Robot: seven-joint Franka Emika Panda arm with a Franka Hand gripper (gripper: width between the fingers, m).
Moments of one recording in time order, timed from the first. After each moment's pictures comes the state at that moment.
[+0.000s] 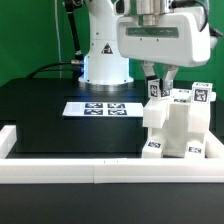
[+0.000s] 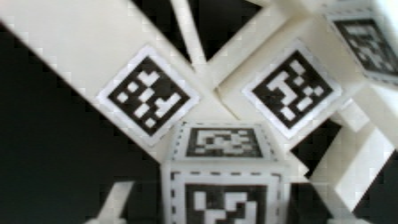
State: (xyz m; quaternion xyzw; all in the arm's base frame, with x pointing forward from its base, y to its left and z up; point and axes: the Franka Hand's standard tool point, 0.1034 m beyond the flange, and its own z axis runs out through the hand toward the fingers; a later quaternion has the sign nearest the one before) arm 0.554 0.057 0.117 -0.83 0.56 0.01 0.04
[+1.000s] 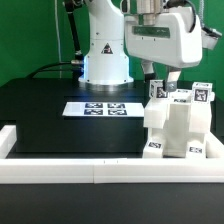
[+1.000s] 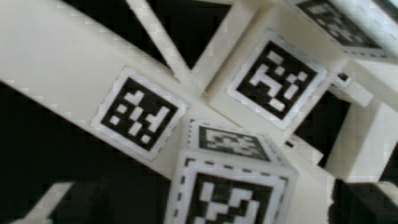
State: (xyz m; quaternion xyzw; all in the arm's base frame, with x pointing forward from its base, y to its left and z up) arm 0.555 0.059 0.118 -0.84 0.54 0.01 0.04
